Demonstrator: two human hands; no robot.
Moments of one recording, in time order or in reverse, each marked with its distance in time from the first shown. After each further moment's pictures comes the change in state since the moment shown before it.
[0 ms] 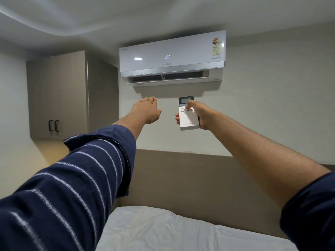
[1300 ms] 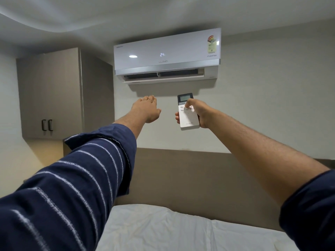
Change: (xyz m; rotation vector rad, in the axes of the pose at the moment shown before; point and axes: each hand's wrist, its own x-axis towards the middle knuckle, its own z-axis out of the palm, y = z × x) left_hand -0.005 0.010 -0.002 -0.012 -0.024 0.019; right_hand -0.002 0.003 -0.010 -0.003 0.009 -0.007
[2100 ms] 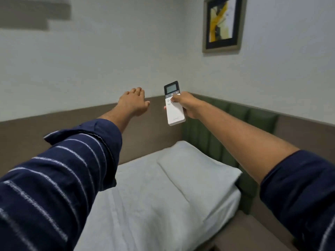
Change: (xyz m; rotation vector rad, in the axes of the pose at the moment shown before) left_hand -0.049 0.389 0.061 -0.342 -0.048 0.681; right_hand -0.203 0.124 -0.300 -0.290 0.697 0.138
